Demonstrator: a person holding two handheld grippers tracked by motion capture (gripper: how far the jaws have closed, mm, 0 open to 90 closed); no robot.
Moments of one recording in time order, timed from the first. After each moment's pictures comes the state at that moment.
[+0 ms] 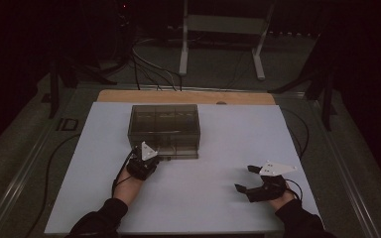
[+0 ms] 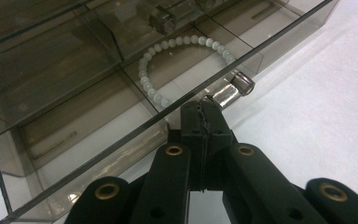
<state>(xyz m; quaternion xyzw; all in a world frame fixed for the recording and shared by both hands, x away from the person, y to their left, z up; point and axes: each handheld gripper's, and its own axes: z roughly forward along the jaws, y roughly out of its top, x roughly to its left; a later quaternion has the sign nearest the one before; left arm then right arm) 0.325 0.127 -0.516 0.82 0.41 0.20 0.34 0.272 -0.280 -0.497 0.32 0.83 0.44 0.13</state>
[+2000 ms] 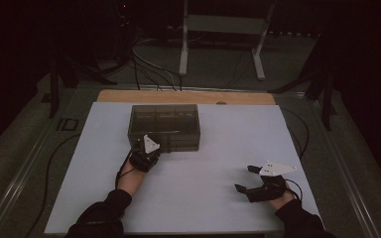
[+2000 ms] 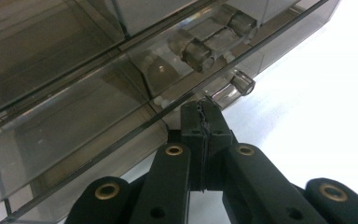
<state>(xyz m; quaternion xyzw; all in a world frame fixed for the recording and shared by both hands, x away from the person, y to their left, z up) 0.349 0.124 -0.519 0.82 0.40 0.23 0.34 0.272 -0.280 -0.498 0.32 0.83 0.44 0.12</state>
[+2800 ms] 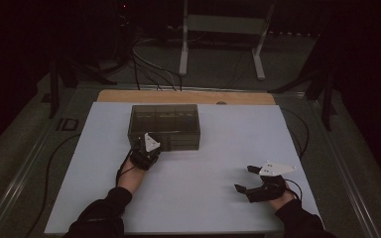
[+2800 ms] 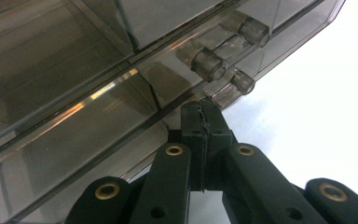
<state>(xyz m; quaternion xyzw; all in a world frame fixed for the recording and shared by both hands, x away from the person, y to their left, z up) 0.356 0.123 -0.519 0.83 0.39 0.23 0.33 0.272 -0.280 -0.498 0.32 0.83 0.44 0.12</state>
